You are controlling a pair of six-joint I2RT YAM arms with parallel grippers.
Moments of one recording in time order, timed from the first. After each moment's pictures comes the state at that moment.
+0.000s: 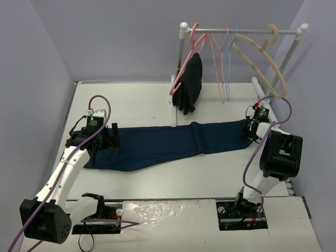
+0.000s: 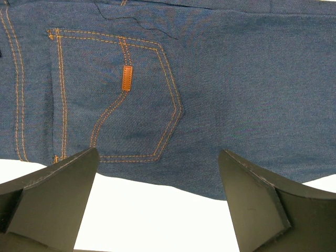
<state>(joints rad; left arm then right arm) -0.16 1.07 0.89 -0.74 -0.13 -0.28 -0.28 1.71 0.90 -0.14 -0.09 0.14</state>
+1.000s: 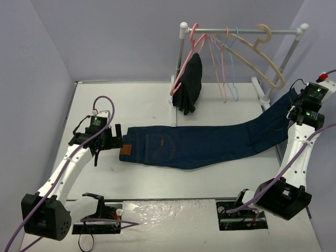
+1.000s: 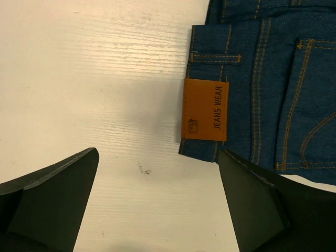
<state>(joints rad) -0.19 1.11 0.89 -0.73 -0.12 -0.28 -0.49 1.27 1.39 -0.63 0.19 0.21</state>
